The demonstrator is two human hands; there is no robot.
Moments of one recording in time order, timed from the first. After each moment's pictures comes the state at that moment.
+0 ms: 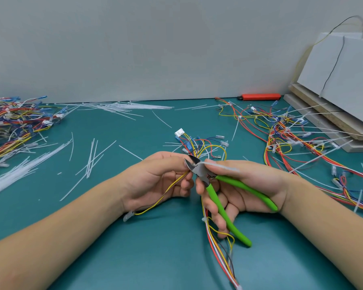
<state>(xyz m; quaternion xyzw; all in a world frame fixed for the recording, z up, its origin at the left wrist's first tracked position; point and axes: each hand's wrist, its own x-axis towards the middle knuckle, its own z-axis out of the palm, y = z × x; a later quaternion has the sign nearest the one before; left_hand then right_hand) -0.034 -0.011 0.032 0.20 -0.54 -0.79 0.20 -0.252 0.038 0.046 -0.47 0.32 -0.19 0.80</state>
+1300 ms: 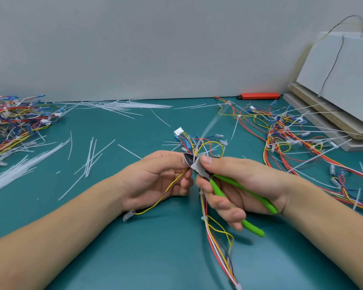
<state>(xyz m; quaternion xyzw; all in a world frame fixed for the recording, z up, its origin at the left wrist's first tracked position) -0.033 -0.013 0.028 0.21 -0.50 -0.81 0.22 -0.246 0.042 0.049 -0.48 0.32 -0.21 0.79</state>
